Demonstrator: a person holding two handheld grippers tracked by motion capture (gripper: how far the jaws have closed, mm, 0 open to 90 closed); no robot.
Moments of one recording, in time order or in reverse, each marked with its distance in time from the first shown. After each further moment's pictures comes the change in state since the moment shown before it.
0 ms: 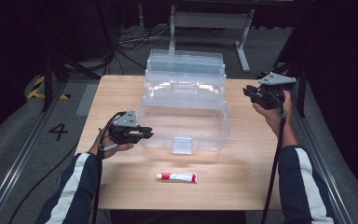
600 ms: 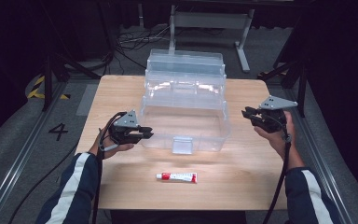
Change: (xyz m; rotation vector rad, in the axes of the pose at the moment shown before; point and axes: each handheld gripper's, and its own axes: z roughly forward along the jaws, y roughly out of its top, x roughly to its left) left arm -0.003 0.002 0.000 0.009 0.020 0.008; right arm 0.031 -0.045 -0.026 0.027 0.105 -0.049
